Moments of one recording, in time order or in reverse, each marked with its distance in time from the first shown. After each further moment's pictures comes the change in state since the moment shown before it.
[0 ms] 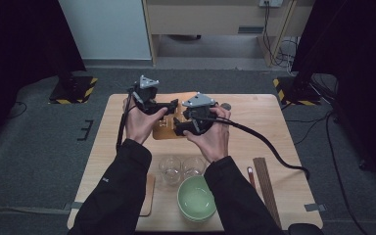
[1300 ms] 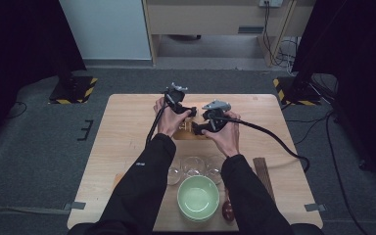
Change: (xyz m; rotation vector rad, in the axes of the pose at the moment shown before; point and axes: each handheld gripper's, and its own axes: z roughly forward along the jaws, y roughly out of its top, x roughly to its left) left arm -0.014 -0.028 0.125 0.202 0.039 0.032; right arm -0.062 -0.077 0.083 0.113 0.043 0.097
